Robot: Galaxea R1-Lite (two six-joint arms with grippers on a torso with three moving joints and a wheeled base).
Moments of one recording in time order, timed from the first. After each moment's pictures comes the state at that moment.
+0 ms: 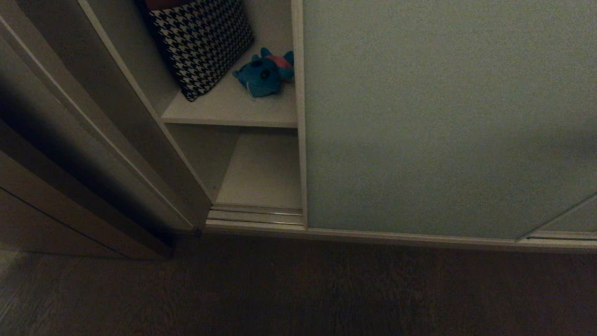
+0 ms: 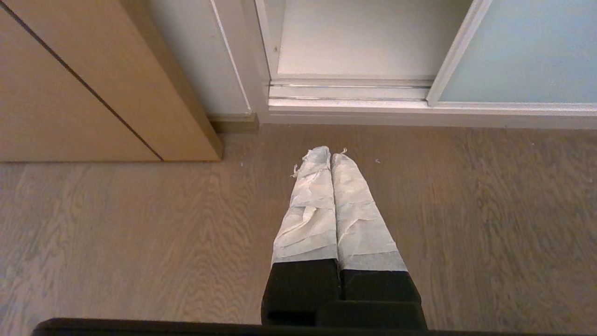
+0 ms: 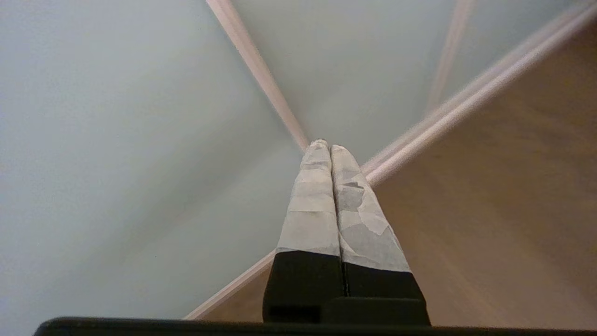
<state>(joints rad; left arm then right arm) -0.01 0.00 0.00 0.00 -0.03 0.06 -1.38 1.77 -1.94 0.35 0.84 0.31</state>
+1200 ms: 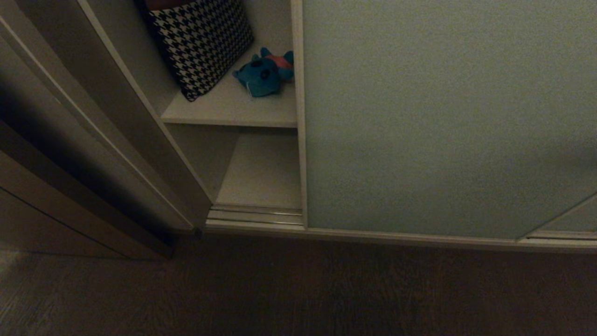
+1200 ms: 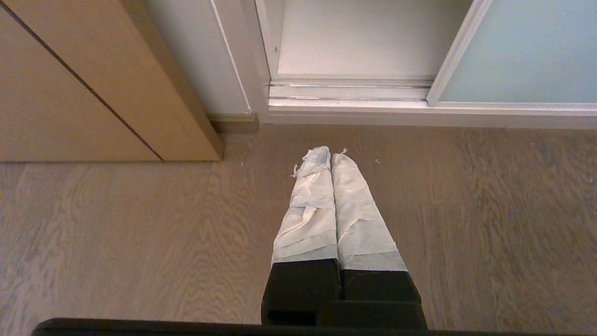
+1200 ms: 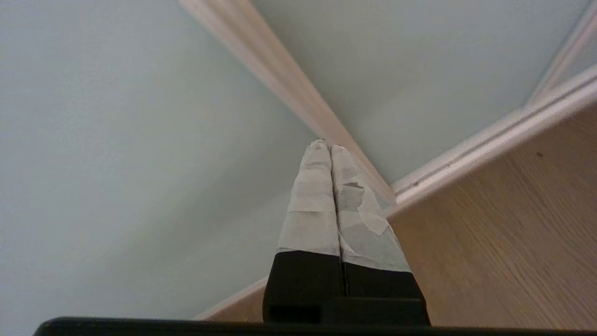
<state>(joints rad) -0.01 0.00 0.00 0.00 -0.03 0.06 -1.14 2.04 -1.94 0.08 0.83 0.42</state>
